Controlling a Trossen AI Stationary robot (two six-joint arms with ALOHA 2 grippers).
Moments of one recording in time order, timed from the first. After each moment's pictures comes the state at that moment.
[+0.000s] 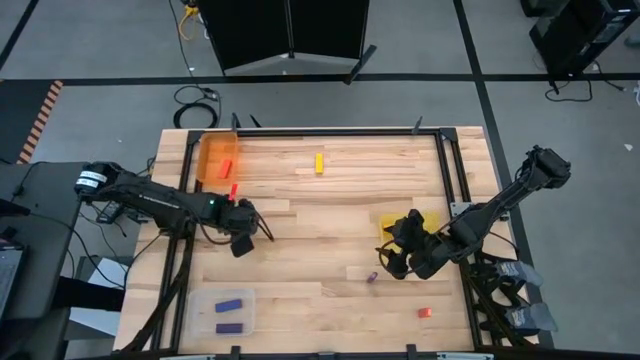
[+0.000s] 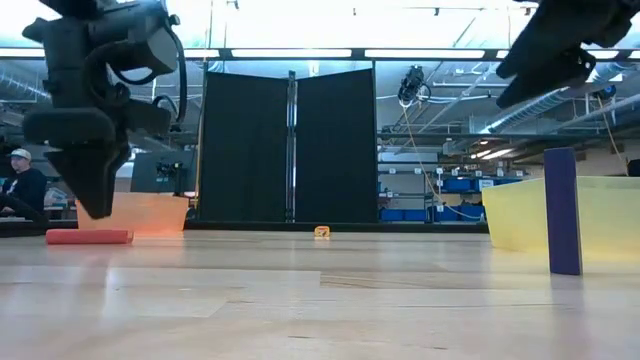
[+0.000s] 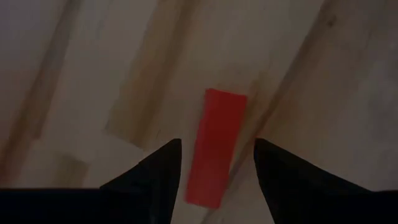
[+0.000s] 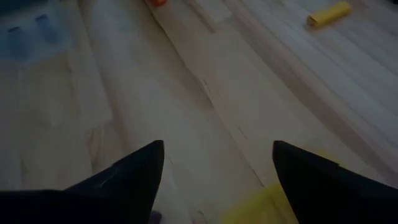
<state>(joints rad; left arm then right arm) -0.13 1.21 0.61 -0.78 -0.15 -0.57 0.59 1.23 0.83 -0.59 0.66 0.93</state>
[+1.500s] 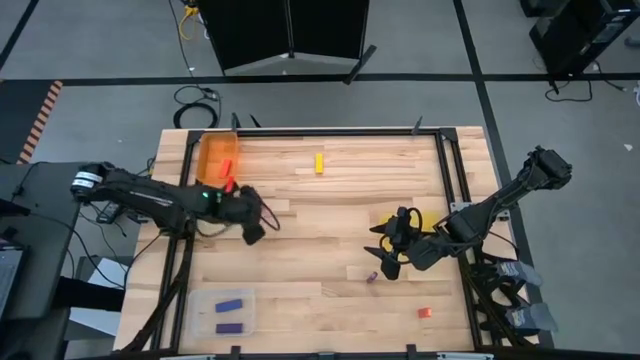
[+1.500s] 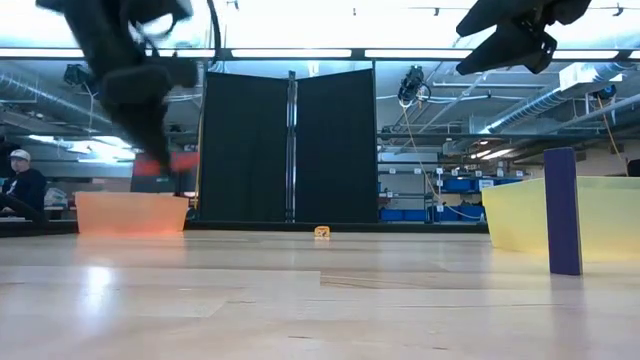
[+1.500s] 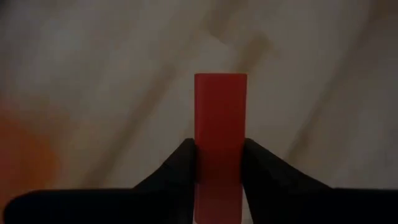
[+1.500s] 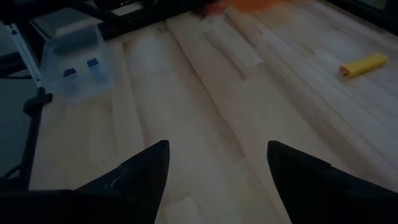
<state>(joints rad) -0.12 1.15 0.76 -0.80 -0.40 -0.61 0.54 1.23 0.83 -0.34 0.63 0.73</state>
